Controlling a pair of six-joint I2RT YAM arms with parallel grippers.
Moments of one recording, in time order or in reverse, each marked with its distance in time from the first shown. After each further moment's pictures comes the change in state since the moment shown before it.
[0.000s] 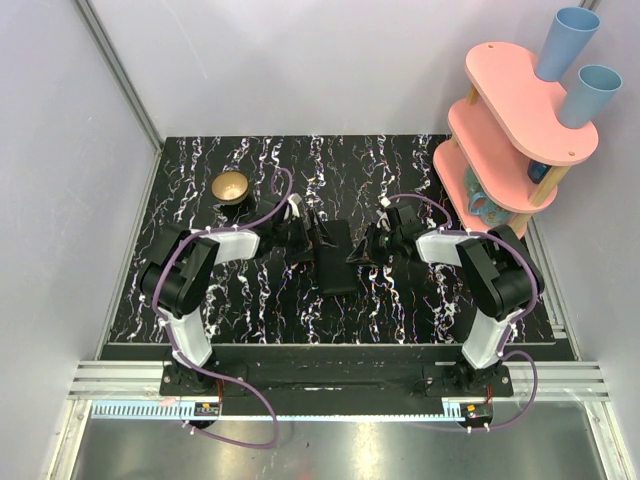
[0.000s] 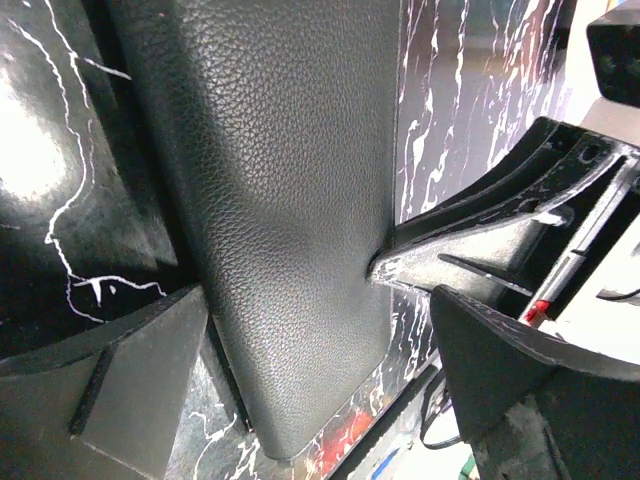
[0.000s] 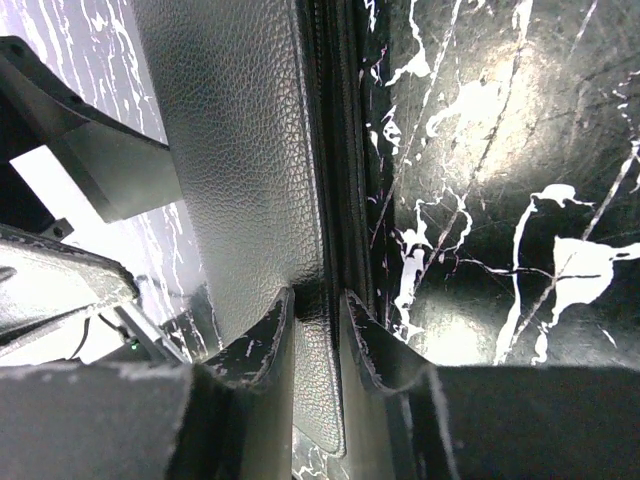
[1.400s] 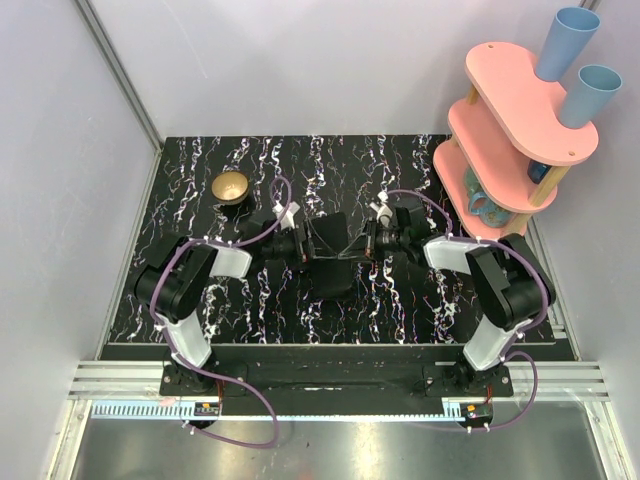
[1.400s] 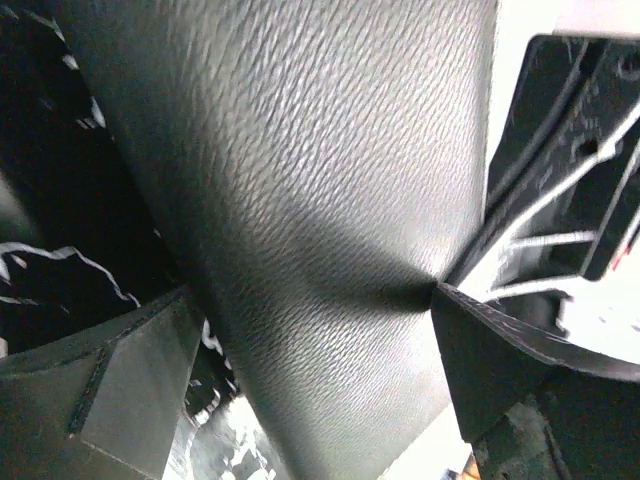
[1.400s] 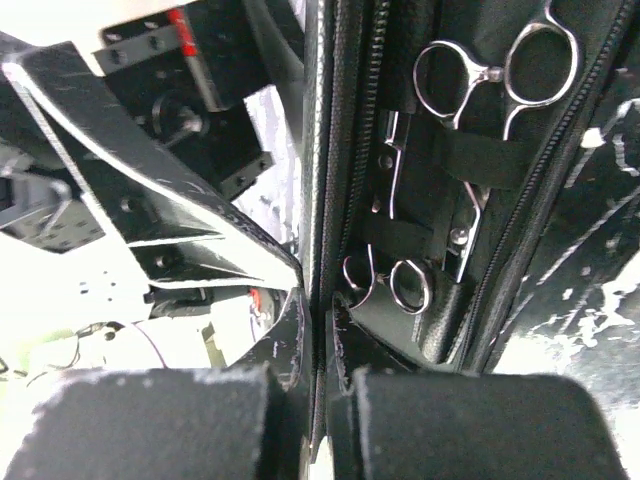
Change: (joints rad) left arm 0.006 -0.043 -0.188 0.332 0.136 0.008; right arm -0.034 -0.061 -0.066 0.229 -0.336 0.091
